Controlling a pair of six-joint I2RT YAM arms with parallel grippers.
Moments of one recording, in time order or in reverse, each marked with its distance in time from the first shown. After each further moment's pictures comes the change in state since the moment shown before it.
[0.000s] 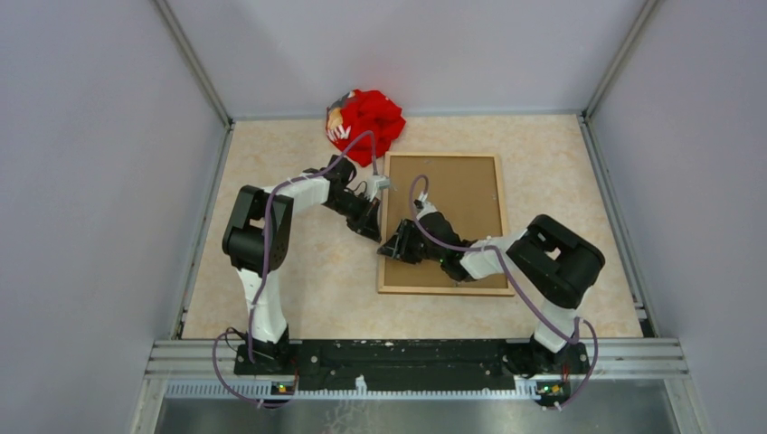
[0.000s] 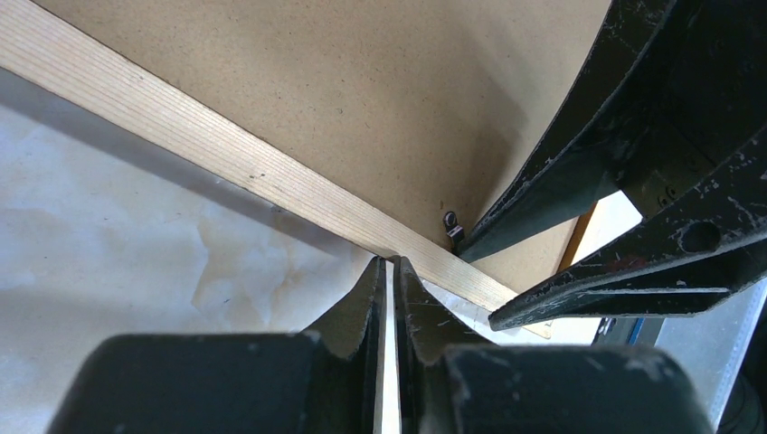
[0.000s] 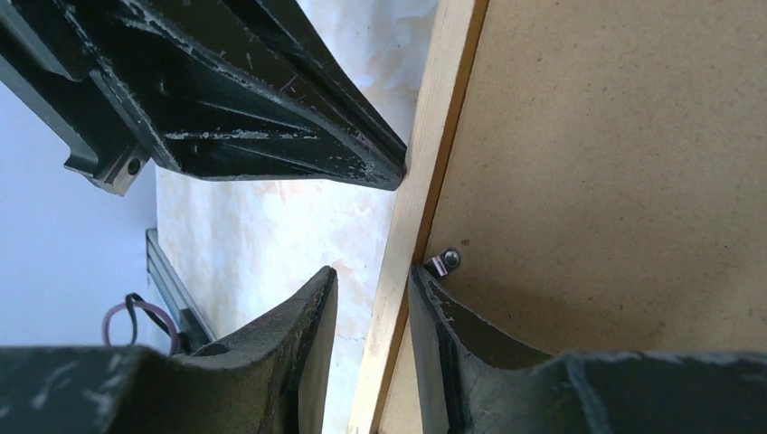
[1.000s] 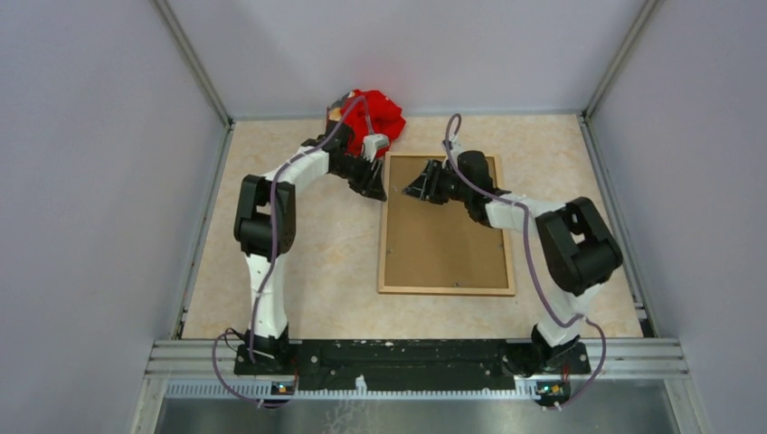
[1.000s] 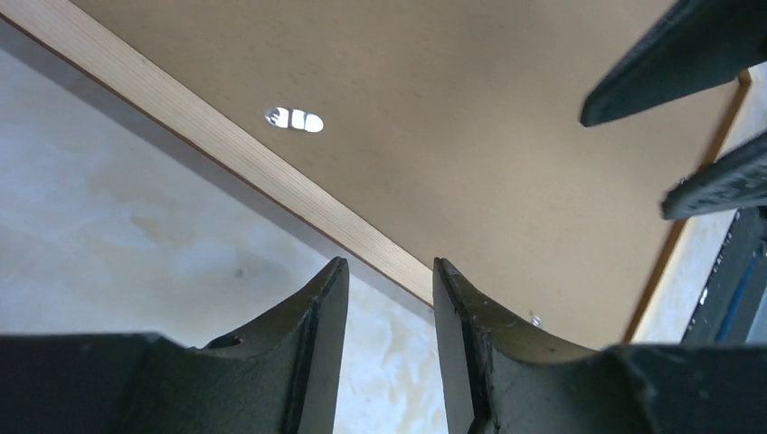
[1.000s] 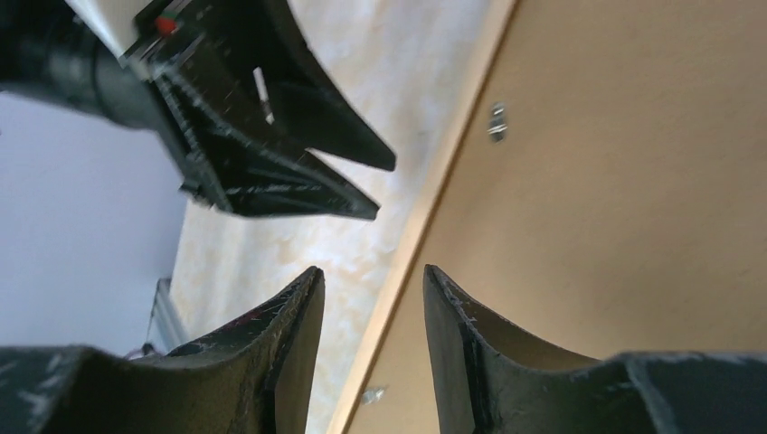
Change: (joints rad) left arm 0.056 0.126 0.358 -0.016 -0.053 -0.080; right arm -0.363 -0.064 0.248 -0.198 -0.323 -0.266
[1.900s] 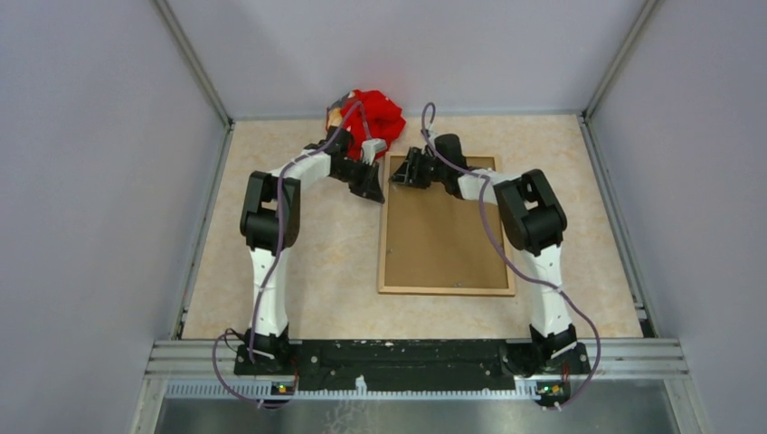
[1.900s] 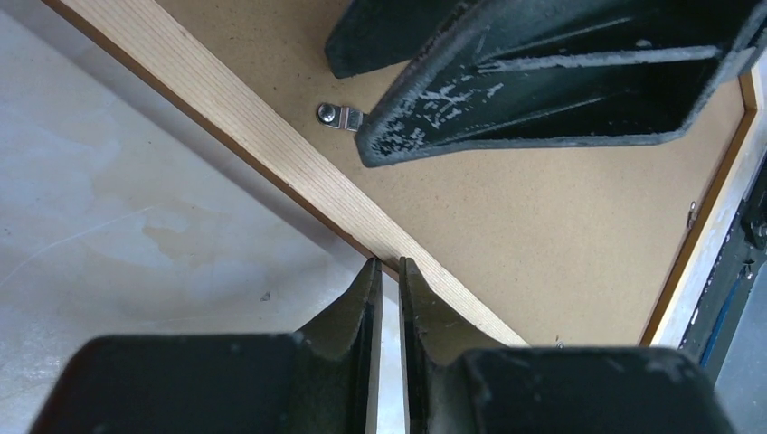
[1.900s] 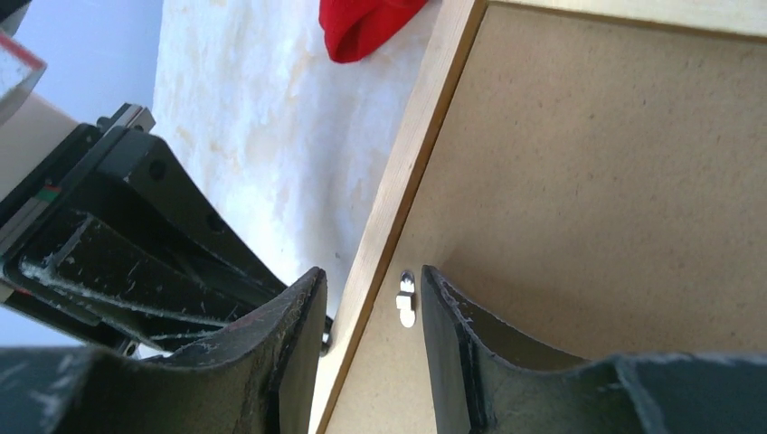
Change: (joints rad) left arm 0.016 0.126 0.044 0.055 0.016 -0.079; right arm -0.041 0.516 0.514 -0.121 -0.081 -0.046
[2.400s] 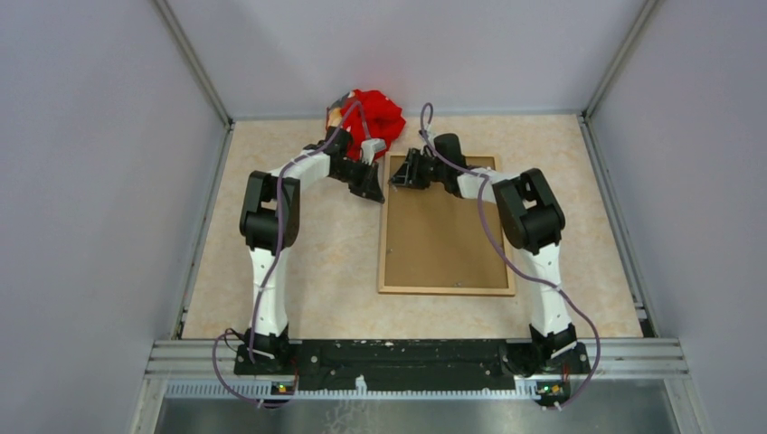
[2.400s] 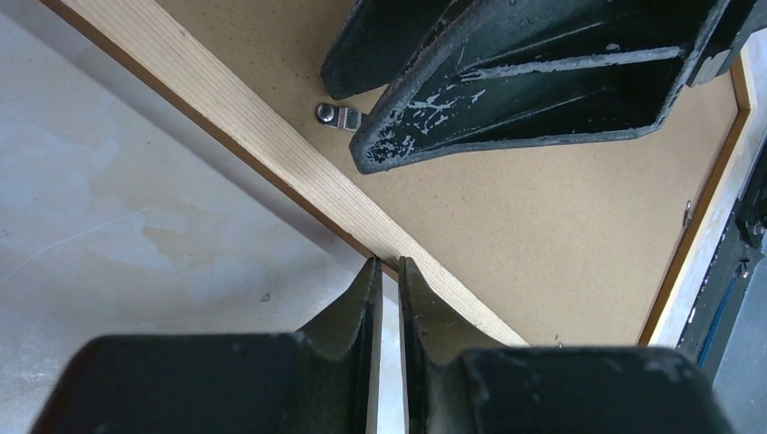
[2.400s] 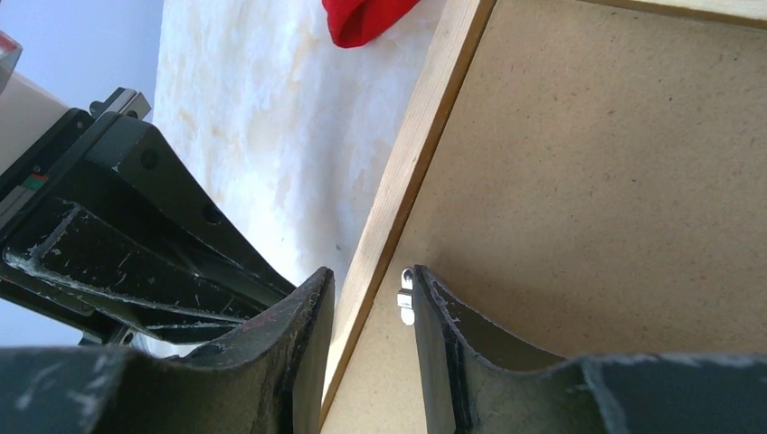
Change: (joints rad) left arm 0.005 0.000 -0.011 0.018 0.018 -0.002; right arm -0.003 0.028 0.037 -0.026 -0.042 -0.016
